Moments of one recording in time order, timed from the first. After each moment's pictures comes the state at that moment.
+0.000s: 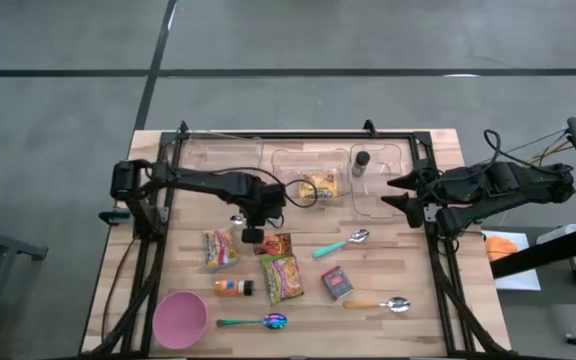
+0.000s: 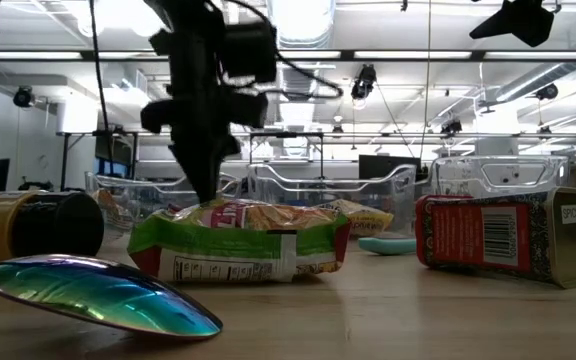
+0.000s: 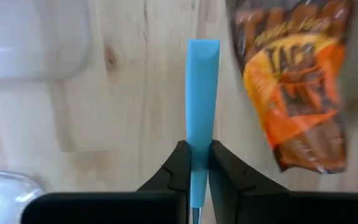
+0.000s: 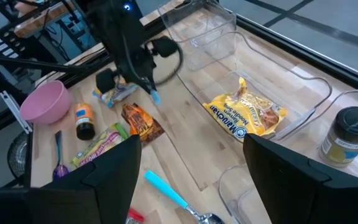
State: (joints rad) left arm 0.10 1.78 1.21 -0.83 0.03 0.16; right arm 0.21 0.67 0.95 -0.84 0.40 0.66
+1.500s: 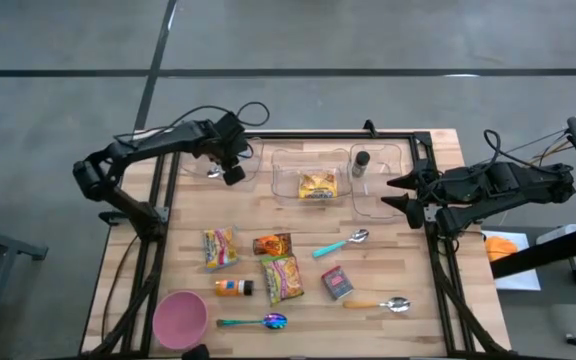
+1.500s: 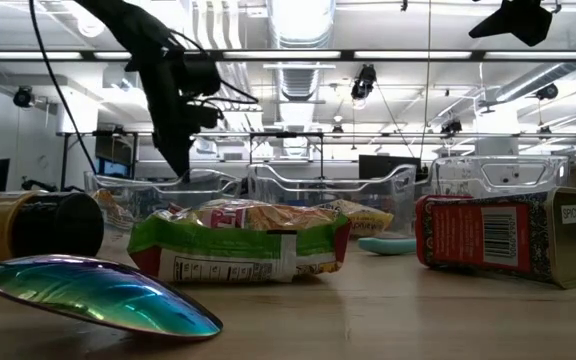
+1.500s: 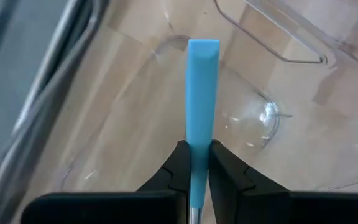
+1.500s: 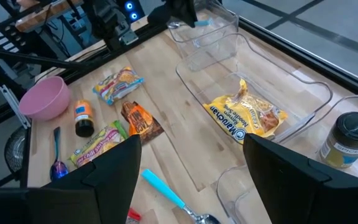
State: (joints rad) left arm 0.66 1.54 1.07 -0.77 -0.04 0.24; right arm 0.21 0.67 0.95 -0.83 0.40 0.63
